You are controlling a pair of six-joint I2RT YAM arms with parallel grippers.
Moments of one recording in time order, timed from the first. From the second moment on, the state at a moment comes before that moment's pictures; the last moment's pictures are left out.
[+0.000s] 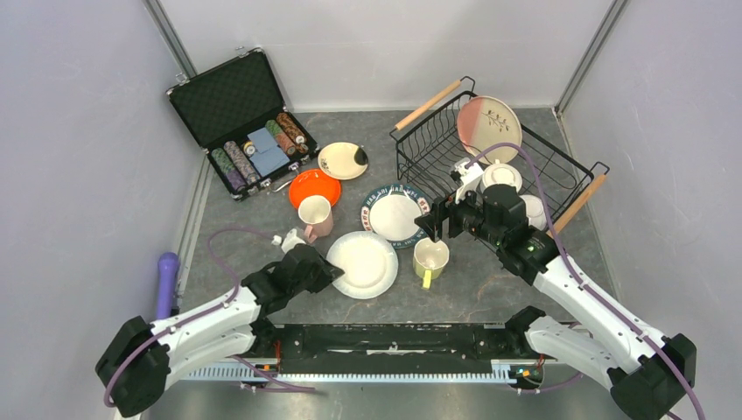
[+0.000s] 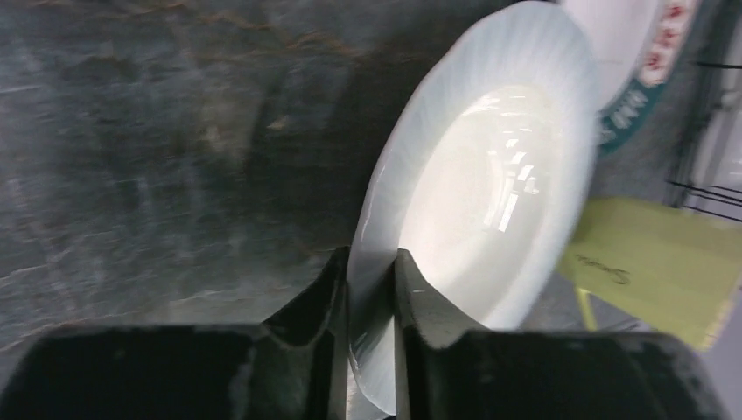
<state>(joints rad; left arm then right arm) -0.77 0.85 0.24 -0.20 -0.17 -1.21 0.59 0.90 0.74 -0.18 -0.20 0.19</state>
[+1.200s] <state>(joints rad) -0.77 0.38 0.38 -0.19 0.09 -0.73 0.59 1.07 0.73 0.04 -0.77 0.35</state>
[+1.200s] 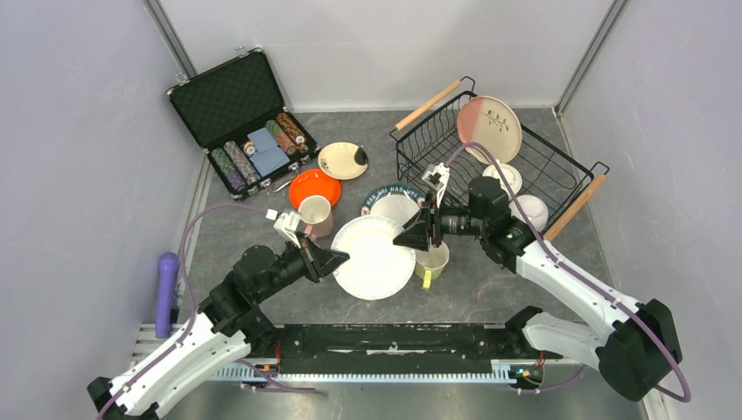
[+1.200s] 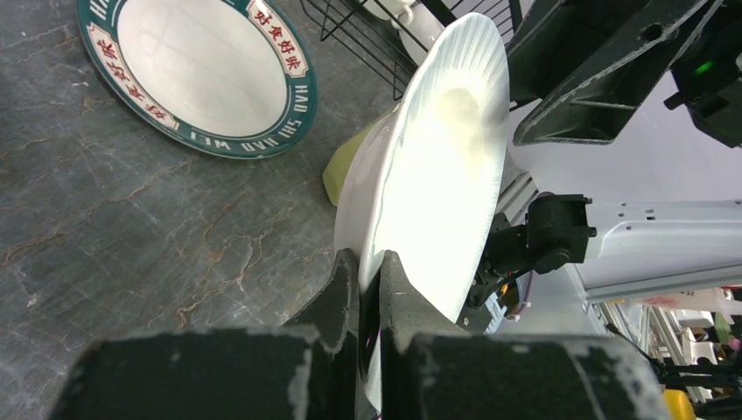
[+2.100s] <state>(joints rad) -0.77 0.46 0.50 -0.15 0.02 -0.61 0.48 1.15 1.02 -0.06 -0.68 0.26</state>
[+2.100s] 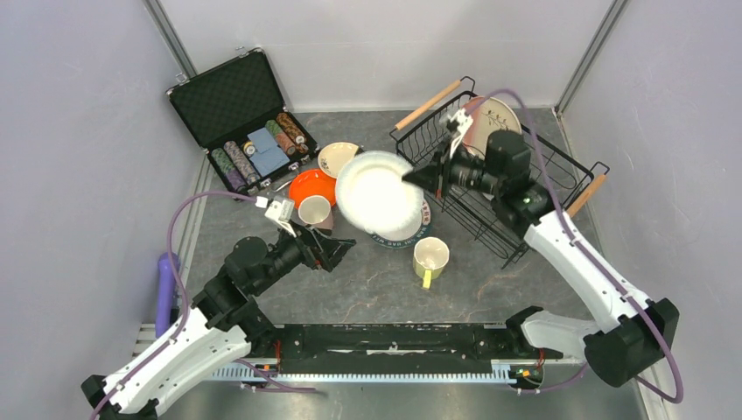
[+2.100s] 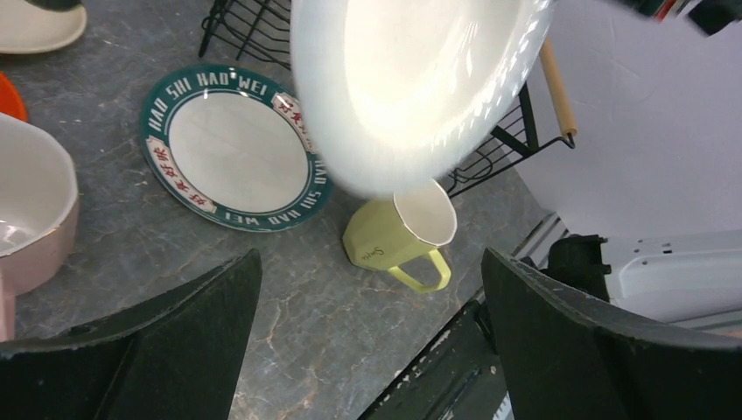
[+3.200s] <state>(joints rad) -0.77 0.85 0.52 0.08 0.19 -0.53 0.05 1.58 1.31 -0.12 -0.24 -0.48</state>
